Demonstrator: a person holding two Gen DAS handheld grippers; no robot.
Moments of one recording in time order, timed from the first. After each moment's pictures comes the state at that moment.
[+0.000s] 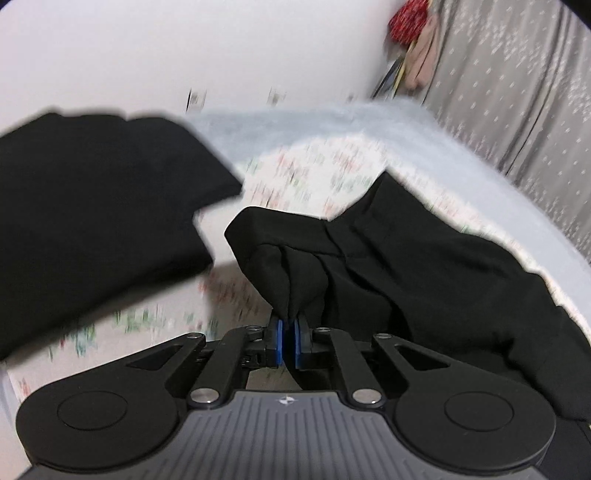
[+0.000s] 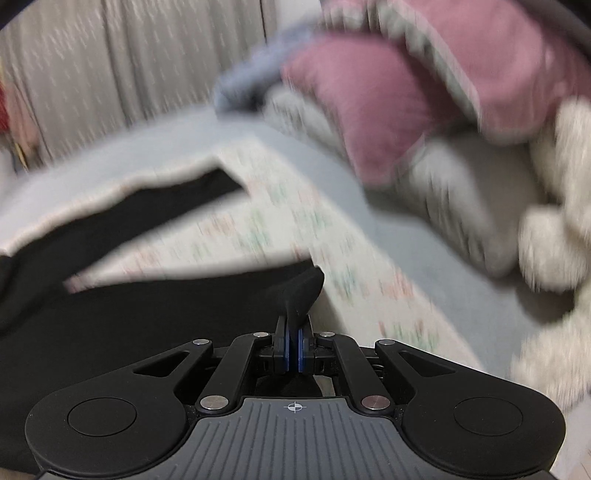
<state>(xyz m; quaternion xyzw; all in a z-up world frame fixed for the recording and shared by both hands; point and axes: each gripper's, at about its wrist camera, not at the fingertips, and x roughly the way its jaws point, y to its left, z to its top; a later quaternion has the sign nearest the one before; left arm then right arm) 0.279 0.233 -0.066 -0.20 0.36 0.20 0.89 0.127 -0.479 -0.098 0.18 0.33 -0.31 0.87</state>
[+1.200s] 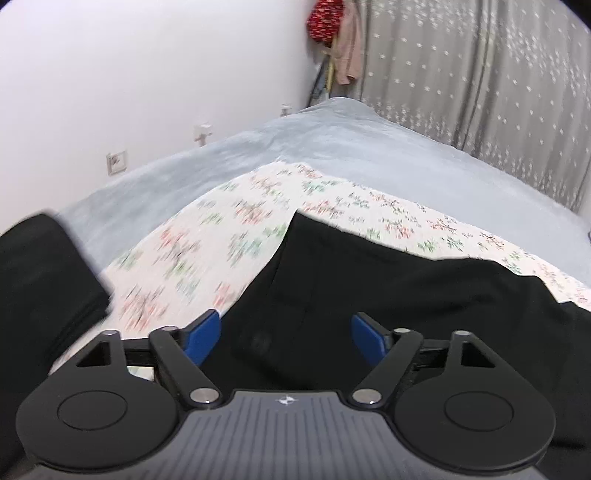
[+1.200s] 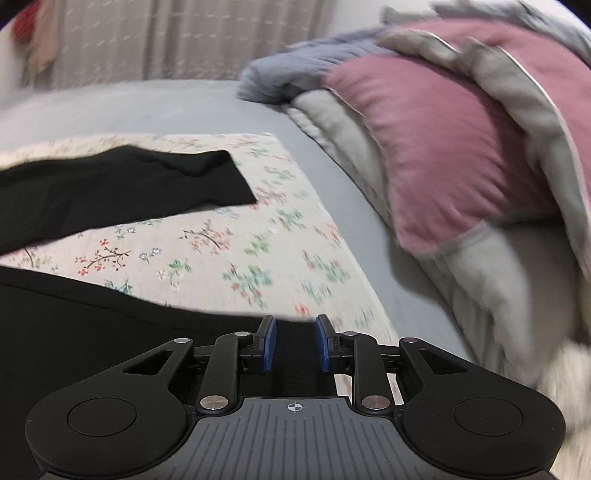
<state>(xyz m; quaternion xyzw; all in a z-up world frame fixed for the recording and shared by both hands) 0.426 0.194 -0.053 -0.08 0.32 0.13 0.93 0.231 -0.495 -0.097 0.00 0.35 -0.31 0.88</state>
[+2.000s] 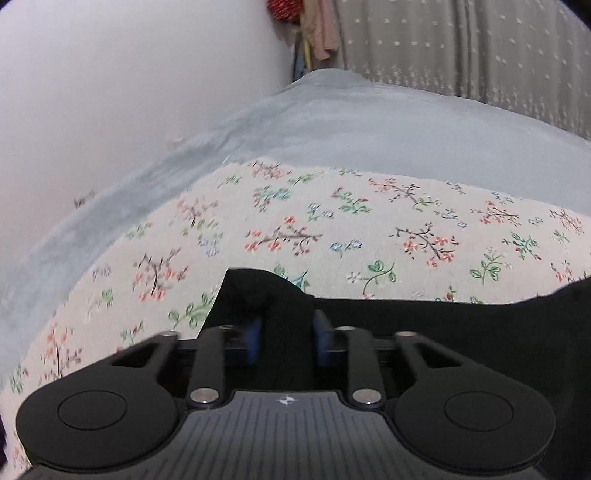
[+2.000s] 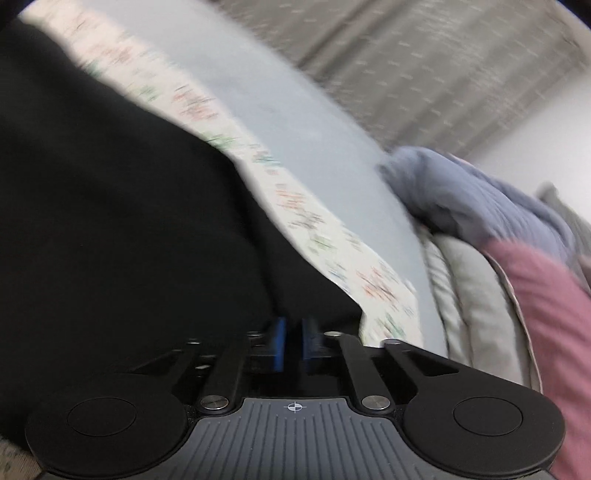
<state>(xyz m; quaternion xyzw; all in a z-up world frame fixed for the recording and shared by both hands) 0.591 0.163 -0.107 0.03 0.35 0.14 0.93 0.512 -0.516 -0.163 -0.33 0.36 -0.15 0.86</state>
